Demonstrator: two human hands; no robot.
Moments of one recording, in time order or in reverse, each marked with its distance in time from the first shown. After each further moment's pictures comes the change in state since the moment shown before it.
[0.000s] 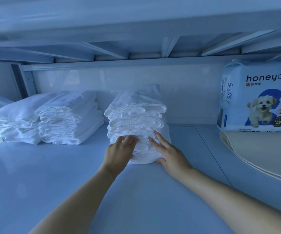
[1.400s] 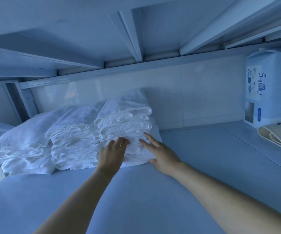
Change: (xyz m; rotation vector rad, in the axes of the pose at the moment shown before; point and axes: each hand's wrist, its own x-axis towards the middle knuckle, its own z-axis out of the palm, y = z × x) left_hand 0.008 -0.172 0.068 -0.069 -0.079 -0.049; right_hand 0.140 -0.057 0.107 -0.062 -0.048 0.081
